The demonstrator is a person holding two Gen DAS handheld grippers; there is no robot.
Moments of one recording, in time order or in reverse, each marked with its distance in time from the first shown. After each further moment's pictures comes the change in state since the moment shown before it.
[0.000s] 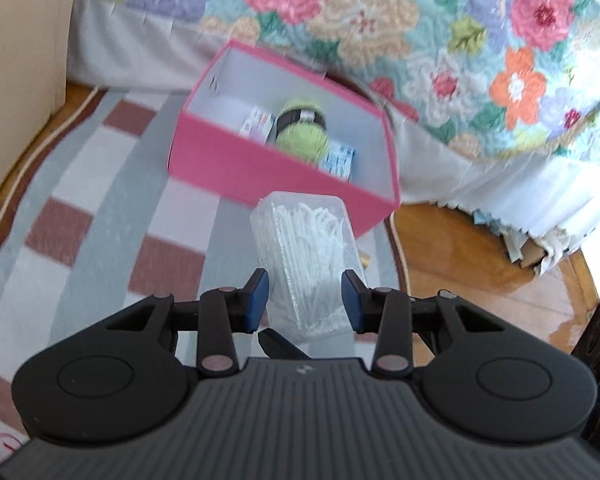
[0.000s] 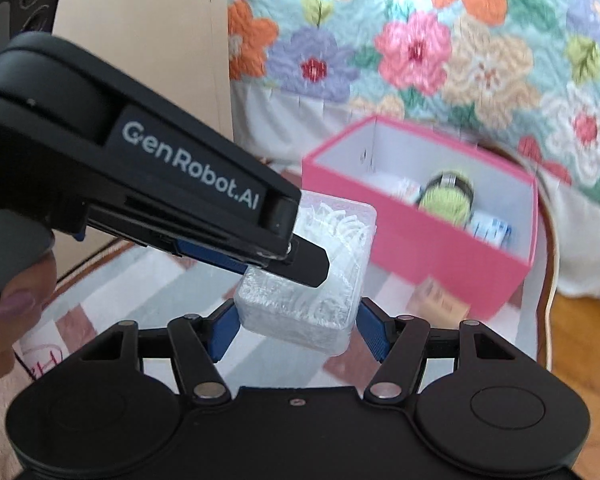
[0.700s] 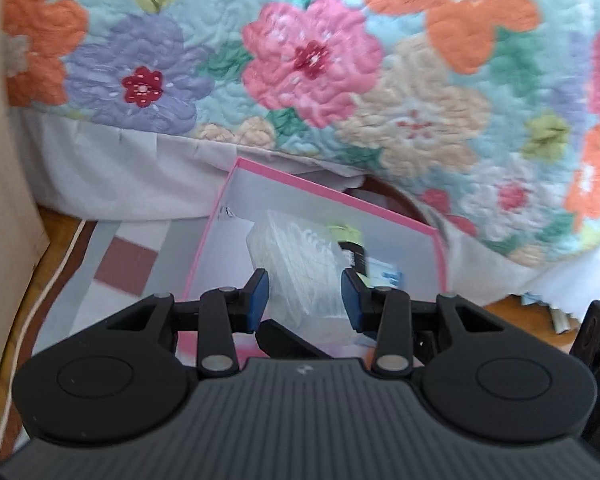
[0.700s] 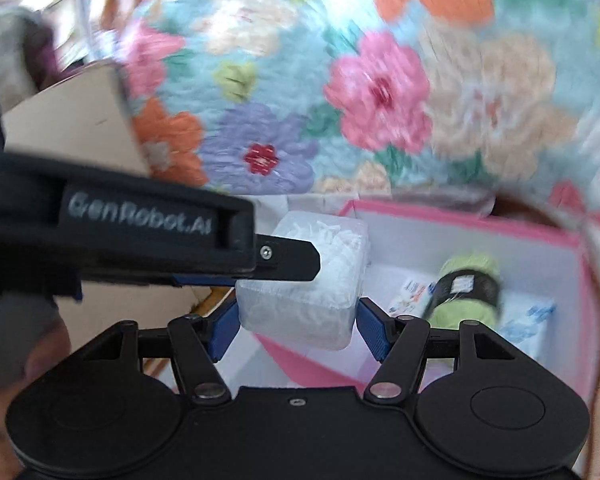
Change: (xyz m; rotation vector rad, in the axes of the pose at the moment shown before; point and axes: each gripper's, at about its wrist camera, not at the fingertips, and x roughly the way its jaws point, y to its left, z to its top) left arm 0.098 0.008 0.174 0.054 -0.060 0.130; right arm 0.119 -0.113 0.119 0.359 -0.048 0.145
